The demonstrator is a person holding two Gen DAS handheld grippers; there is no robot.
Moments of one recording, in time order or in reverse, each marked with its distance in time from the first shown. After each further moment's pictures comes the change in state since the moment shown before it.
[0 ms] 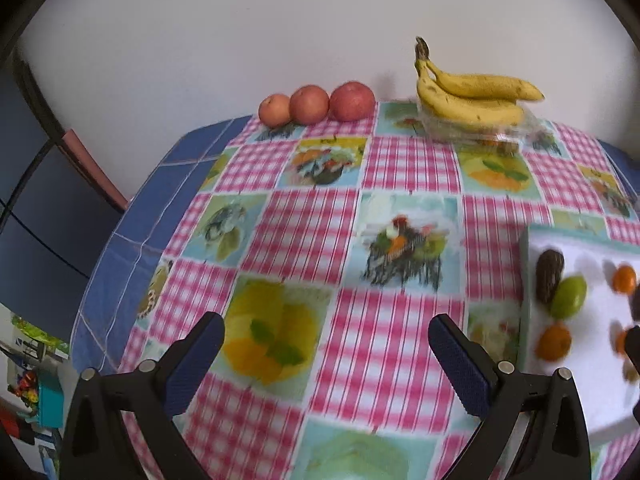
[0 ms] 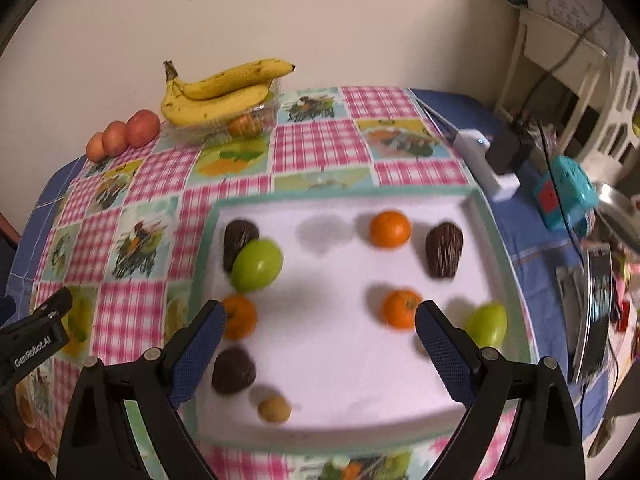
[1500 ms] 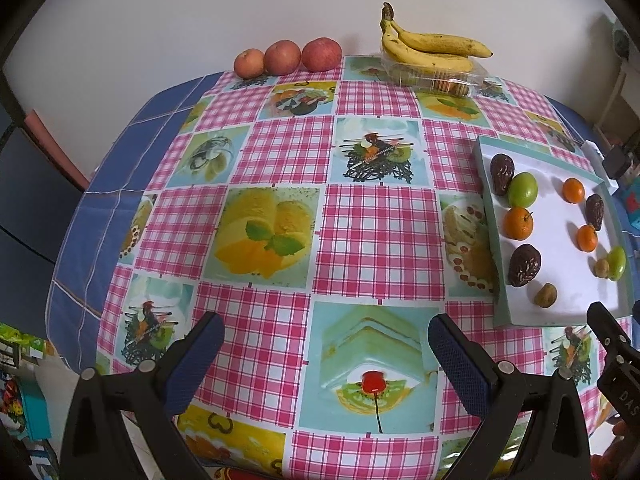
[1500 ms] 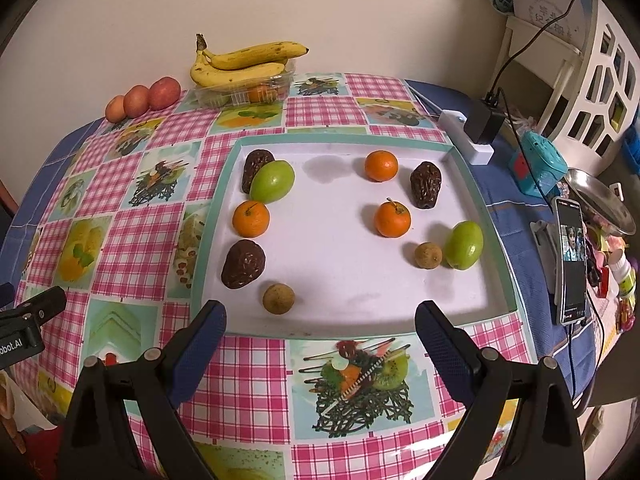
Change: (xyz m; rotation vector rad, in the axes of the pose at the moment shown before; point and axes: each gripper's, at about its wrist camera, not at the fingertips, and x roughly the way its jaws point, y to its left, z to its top) left arm -0.032 0.038 -0.073 0.045 0.104 -0.186; right arm -0.043 0.009 -0.075 -0.062 -0.007 -0.043
